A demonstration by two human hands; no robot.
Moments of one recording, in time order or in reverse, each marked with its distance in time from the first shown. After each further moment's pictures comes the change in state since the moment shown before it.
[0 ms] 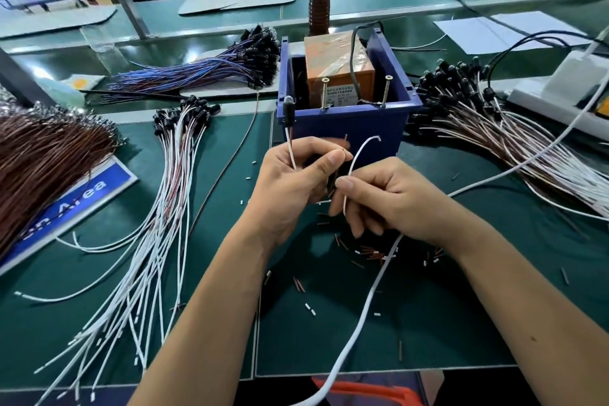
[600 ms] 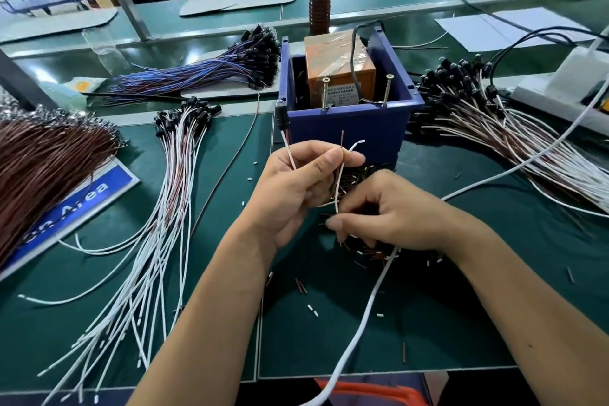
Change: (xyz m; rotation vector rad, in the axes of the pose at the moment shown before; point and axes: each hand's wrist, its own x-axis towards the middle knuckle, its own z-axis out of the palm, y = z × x) left_hand 0.000 0.000 -0.003 -0.094 -0.112 -0.064; right_hand 0.000 0.004 0.003 -0.276 -0.095 0.021
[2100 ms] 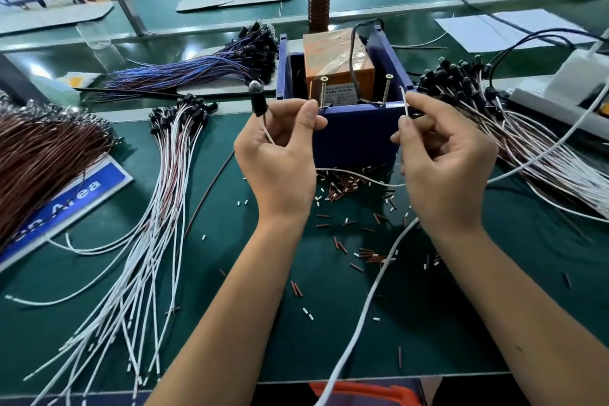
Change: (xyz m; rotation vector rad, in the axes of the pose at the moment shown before) left_hand 0.027 0.002 0.026 0.287 0.746 0.519; right_hand 0.006 0.011 -0.007 -0.094 1.240 -0.175
